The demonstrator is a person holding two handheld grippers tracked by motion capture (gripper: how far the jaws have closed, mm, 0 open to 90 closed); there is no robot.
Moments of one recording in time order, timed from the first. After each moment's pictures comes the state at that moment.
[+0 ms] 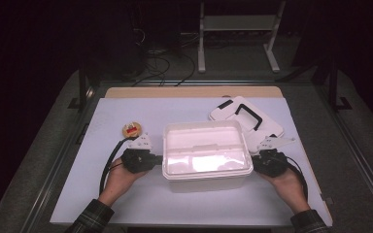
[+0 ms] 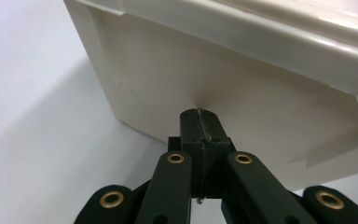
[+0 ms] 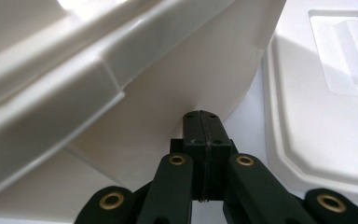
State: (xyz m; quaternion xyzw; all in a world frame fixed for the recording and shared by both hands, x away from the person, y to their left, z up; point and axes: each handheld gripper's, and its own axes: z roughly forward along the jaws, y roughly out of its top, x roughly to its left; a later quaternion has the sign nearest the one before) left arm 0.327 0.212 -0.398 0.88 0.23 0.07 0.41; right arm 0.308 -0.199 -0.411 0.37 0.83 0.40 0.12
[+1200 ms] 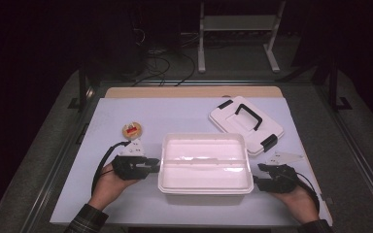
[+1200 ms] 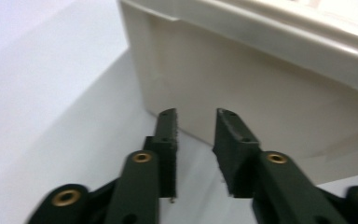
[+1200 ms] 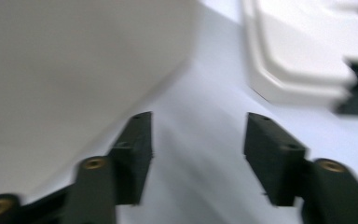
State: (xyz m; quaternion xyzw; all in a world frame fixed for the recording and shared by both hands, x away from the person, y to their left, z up) left arm 0.309 0.232 -0.386 0.89 0.22 0.08 0.40; right arm 0.271 -0.217 -0.429 0.40 0.83 0.35 0.15
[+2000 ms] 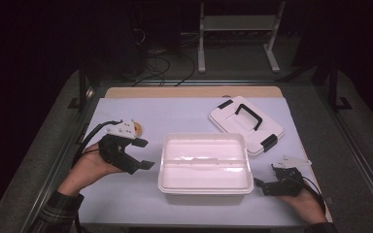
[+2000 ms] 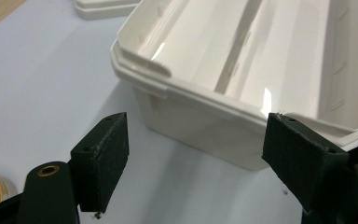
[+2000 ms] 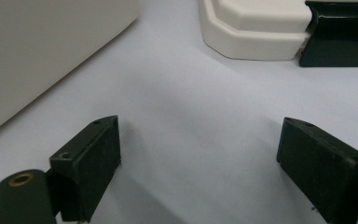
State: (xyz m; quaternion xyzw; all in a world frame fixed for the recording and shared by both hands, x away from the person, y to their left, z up) left arm 0.317 0.235 -0.307 0.91 0.17 0.05 0.37; right arm 0.273 -0.242 -0.458 0.44 0.81 0.34 0.17
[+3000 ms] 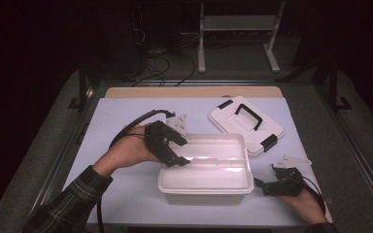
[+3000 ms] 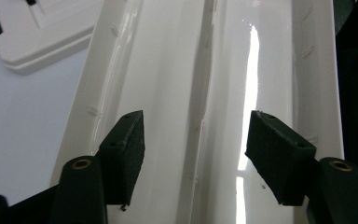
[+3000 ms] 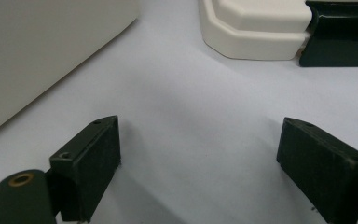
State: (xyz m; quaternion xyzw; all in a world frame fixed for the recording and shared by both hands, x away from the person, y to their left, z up) left arm 0.330 0.121 -0.280 0.96 0.04 0.02 0.28; right arm 0.273 -0.242 -0.458 0.44 0.81 0.34 0.17
